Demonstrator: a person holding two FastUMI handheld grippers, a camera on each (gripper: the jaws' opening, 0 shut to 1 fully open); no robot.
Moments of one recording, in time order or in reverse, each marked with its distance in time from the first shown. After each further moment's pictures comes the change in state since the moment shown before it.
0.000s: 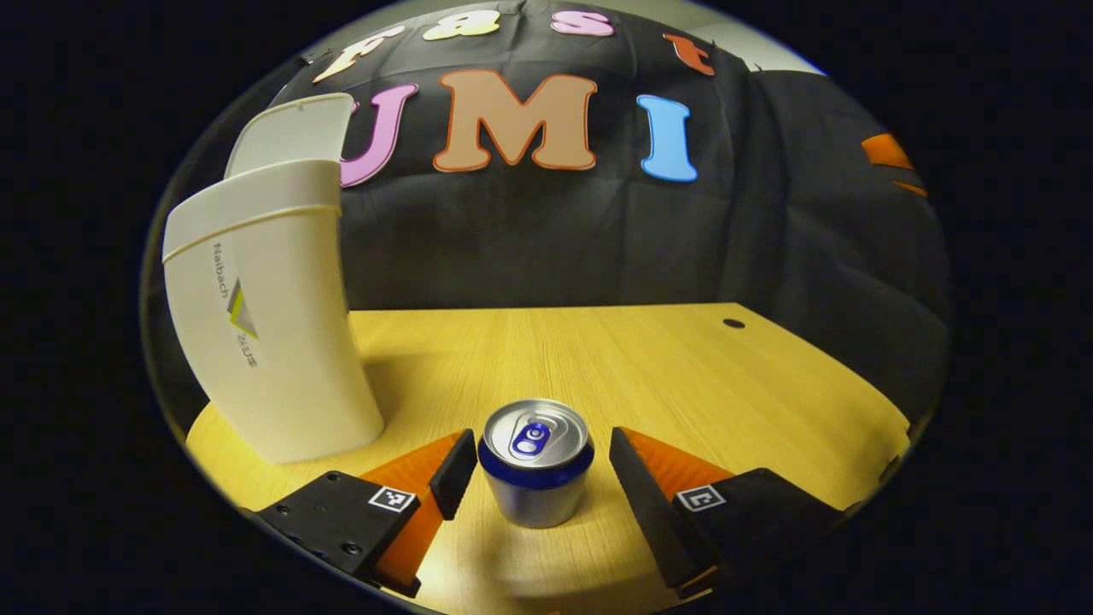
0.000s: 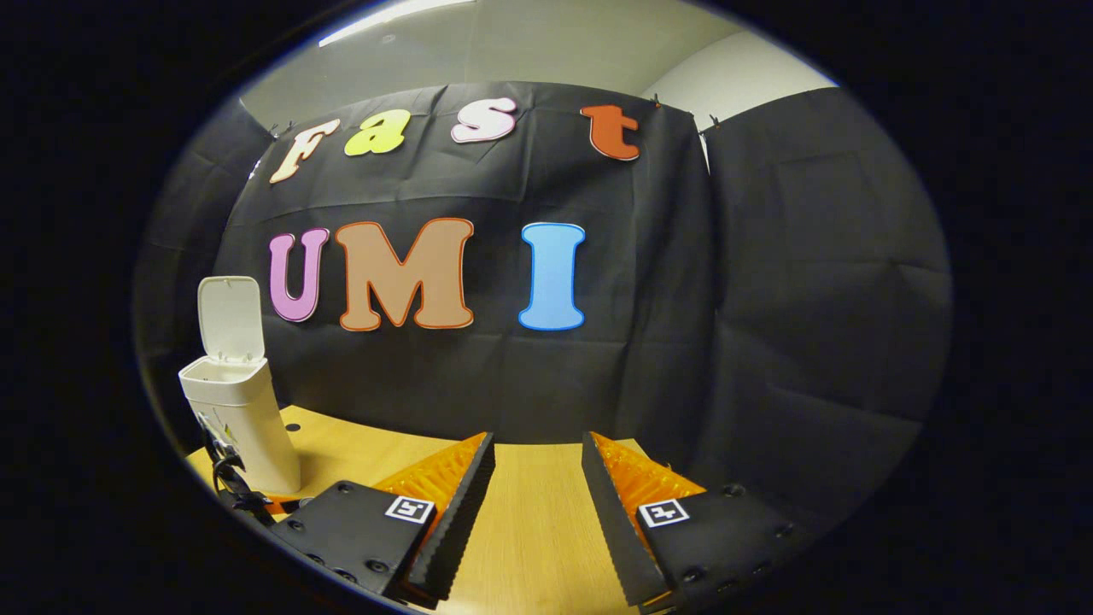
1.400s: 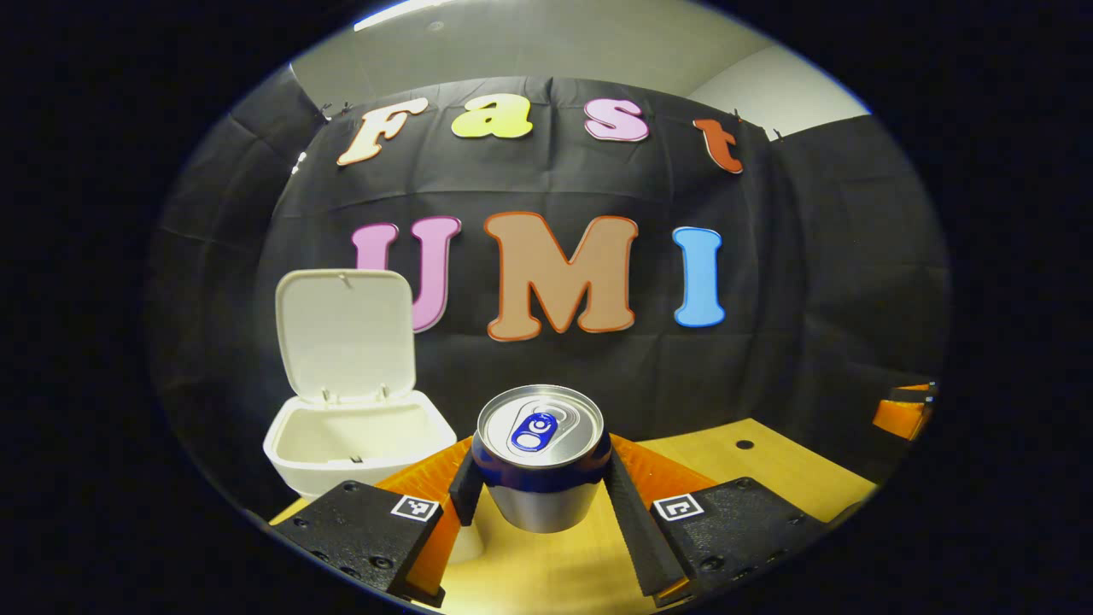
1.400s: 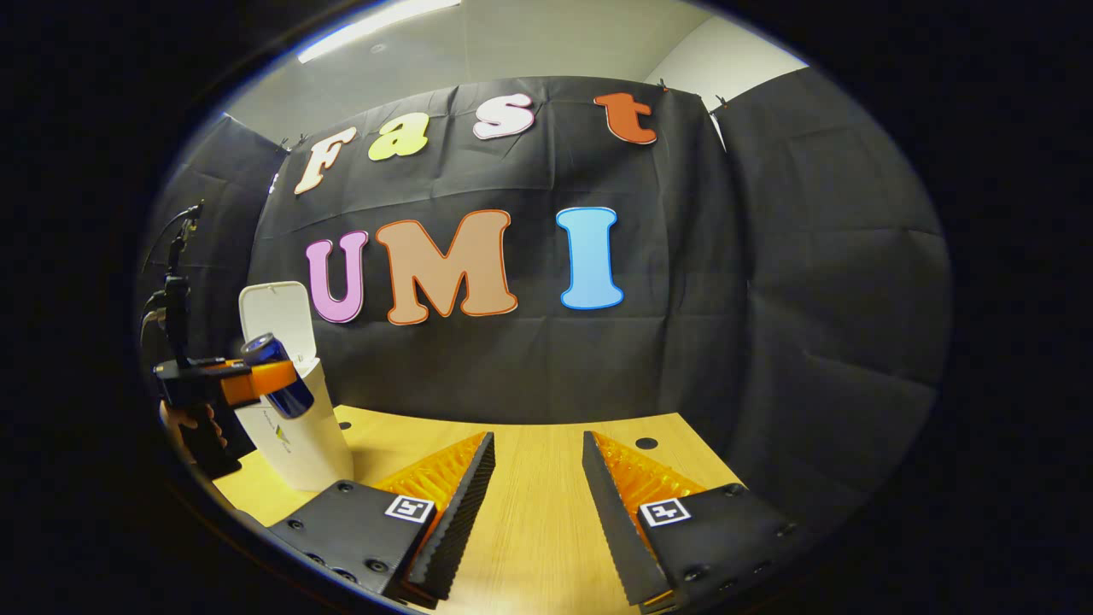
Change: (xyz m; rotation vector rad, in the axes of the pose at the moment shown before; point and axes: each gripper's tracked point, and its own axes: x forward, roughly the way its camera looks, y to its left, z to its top) left arm -0.115 0.093 0.253 0.017 -0.377 0.118; right arm -0.037 0.055 -0.028 0.069 0.038 0.140
